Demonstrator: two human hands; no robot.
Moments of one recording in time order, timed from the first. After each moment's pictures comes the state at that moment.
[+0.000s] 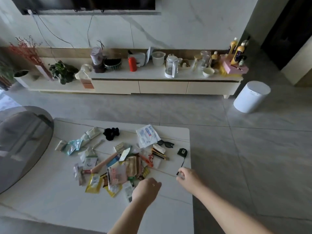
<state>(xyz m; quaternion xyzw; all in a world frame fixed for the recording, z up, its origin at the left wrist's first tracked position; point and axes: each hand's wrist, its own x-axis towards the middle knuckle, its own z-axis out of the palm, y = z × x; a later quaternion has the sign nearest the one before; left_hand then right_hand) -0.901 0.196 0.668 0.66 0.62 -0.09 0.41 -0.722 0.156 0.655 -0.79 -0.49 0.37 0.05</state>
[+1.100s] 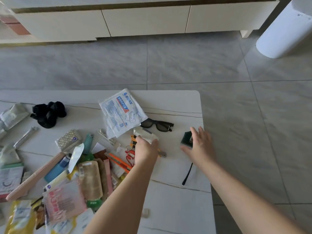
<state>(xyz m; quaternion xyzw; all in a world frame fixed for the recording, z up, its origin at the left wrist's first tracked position) -0.745 0.411 0.340 0.50 0.72 -0.01 0.48 -0.600 0.328 0.317 -0.87 -0.42 0.26 0.05</state>
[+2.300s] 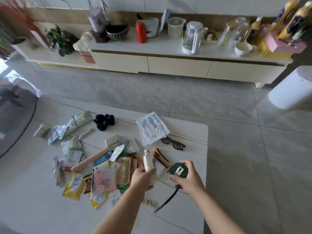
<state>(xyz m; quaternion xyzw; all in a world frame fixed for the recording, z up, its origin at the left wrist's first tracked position) -0.843 0.335 0.484 0.29 0.73 0.12 0.60 -0.683 0.274 0.490 -0.73 -0.29 0.54 0.31</state>
